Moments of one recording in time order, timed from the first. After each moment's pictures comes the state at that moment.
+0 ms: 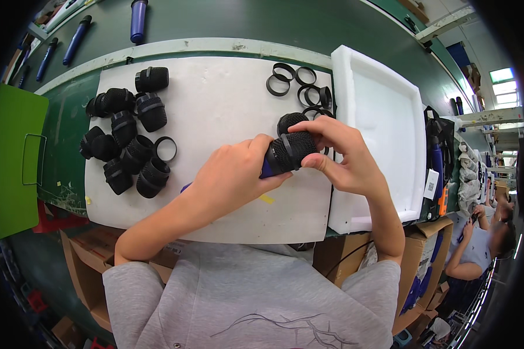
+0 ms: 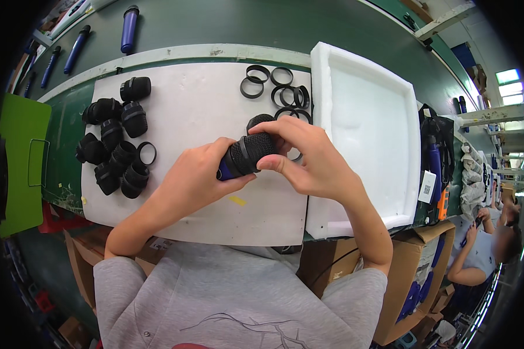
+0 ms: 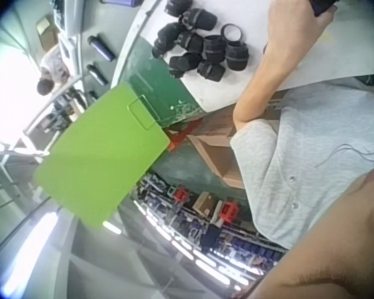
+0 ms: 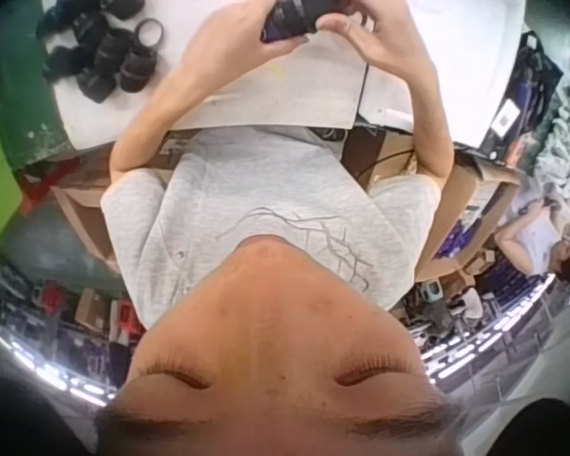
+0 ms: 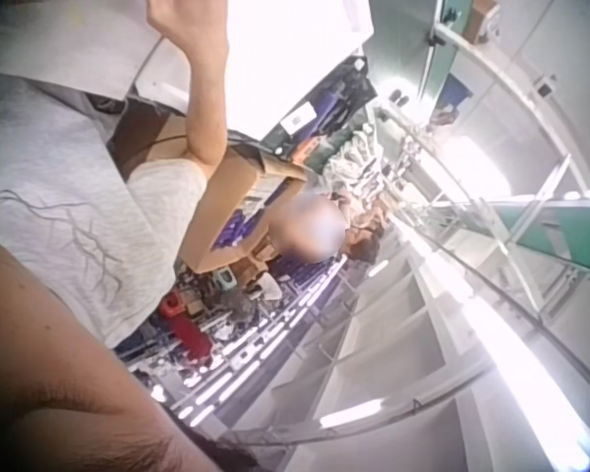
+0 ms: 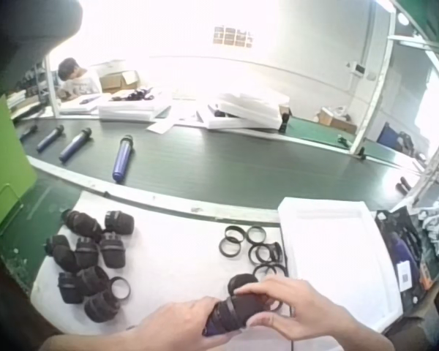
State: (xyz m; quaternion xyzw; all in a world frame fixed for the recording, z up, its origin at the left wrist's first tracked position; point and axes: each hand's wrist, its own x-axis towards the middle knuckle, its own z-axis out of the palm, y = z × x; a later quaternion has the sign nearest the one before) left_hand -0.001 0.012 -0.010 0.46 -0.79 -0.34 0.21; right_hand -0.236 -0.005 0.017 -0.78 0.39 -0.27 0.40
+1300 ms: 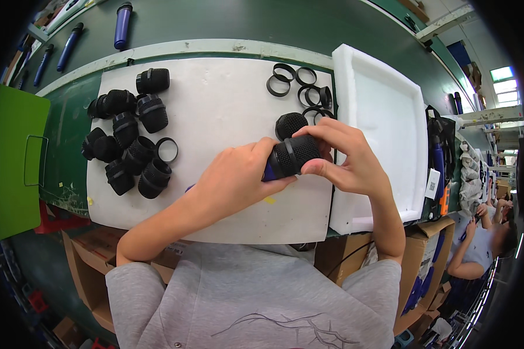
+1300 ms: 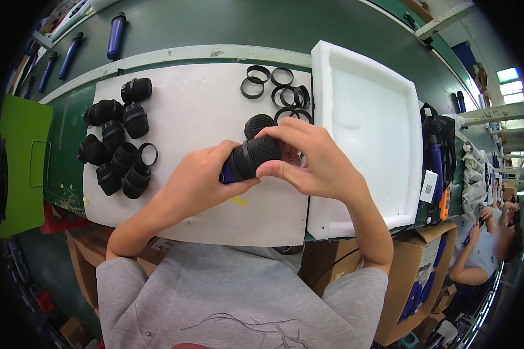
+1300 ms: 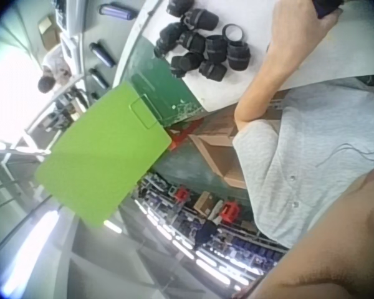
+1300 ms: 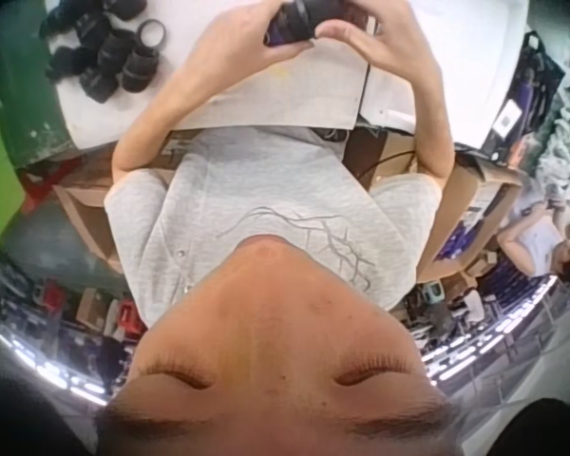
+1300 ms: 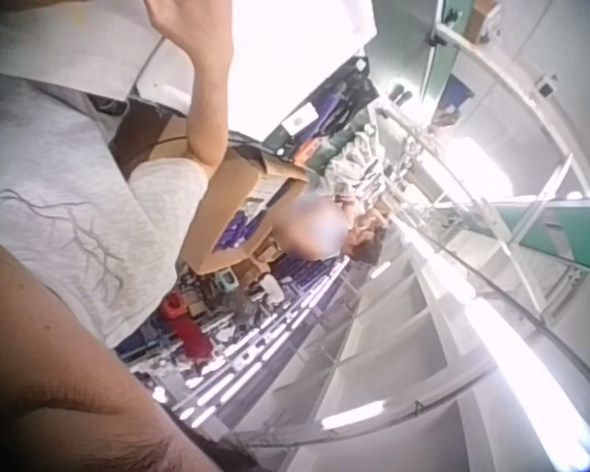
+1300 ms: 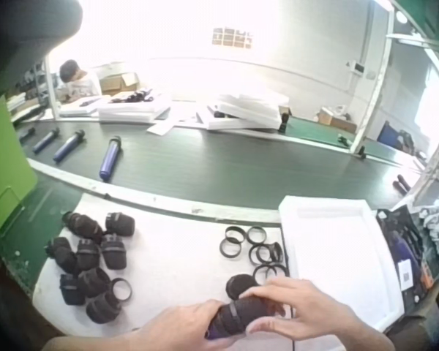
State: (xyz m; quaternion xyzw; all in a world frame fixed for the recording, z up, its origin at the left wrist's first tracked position) left_hand -0.003 0.014 -0.012 0.43 -0.80 -0.34 0.24; right_hand -0.239 -0.003 0.021 -0.79 0.40 -0.26 0.38
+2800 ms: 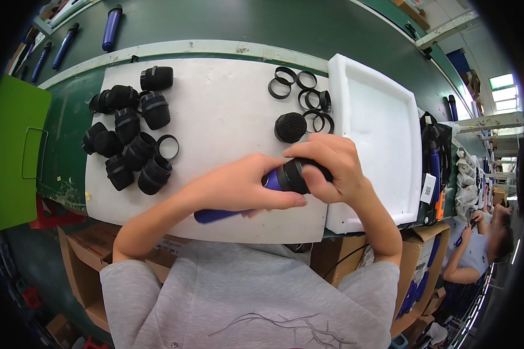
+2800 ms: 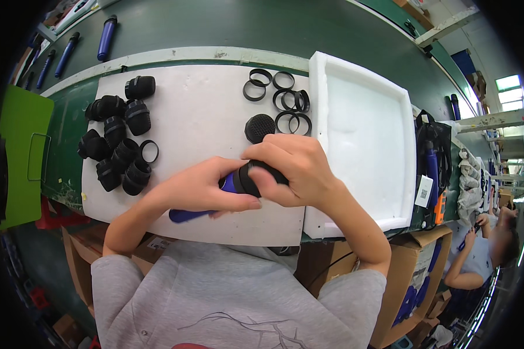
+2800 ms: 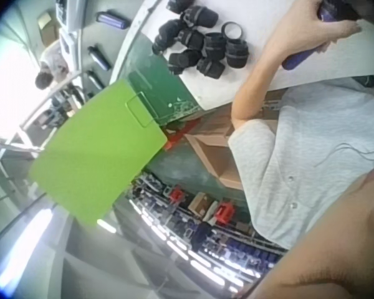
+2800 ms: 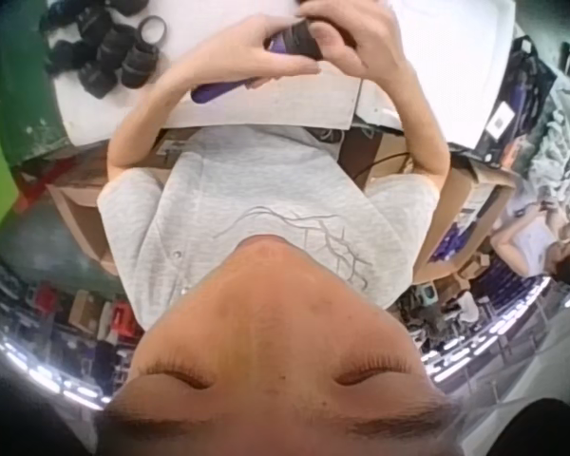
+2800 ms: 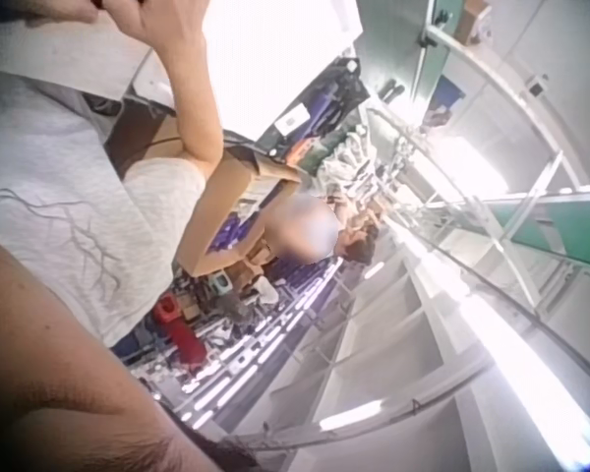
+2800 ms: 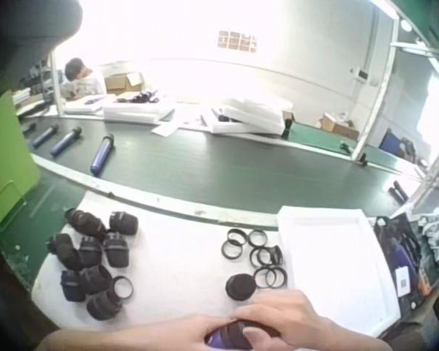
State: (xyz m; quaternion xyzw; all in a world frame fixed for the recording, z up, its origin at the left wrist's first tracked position) left_hand 0.003 -0.002 0.014 0.35 -0.63 -0.69 0.05; right_hand -0.222 -0.001 0.010 -0.87 0.29 -0.33 0.21
